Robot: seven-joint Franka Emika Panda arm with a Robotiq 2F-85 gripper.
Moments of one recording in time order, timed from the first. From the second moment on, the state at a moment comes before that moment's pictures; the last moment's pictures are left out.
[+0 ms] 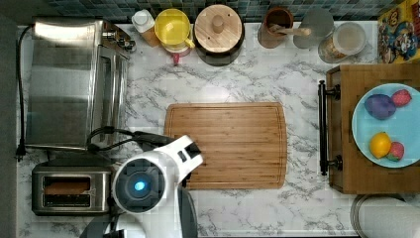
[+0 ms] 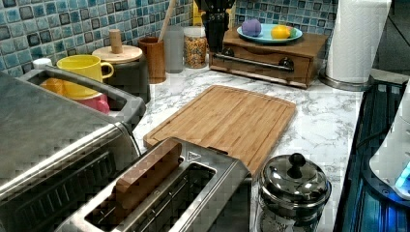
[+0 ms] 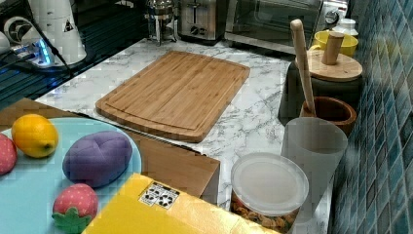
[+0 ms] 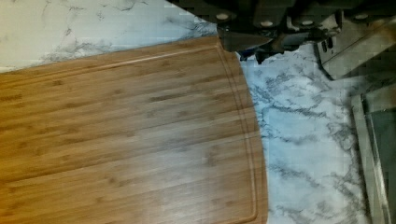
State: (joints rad) arm 0.20 -0.34 0.13 -2.33 0.12 0.39 -0.31
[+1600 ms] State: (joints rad) arm 0.41 -0.37 0.14 -2.45 0.31 0.46 -0.44
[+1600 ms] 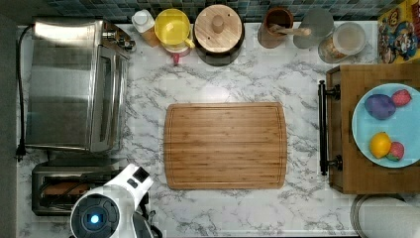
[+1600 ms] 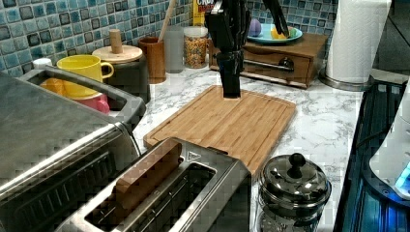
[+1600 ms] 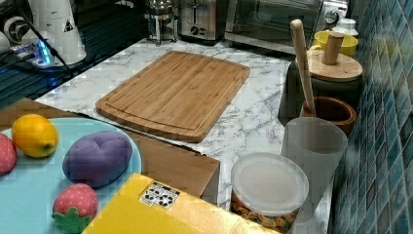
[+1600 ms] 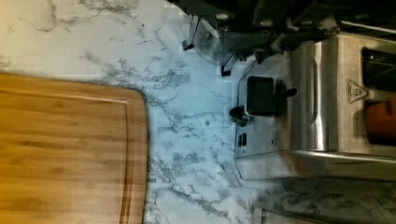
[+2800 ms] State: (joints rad) arm 0.40 -0.20 0.22 -2.45 0.38 0.60 -0.40
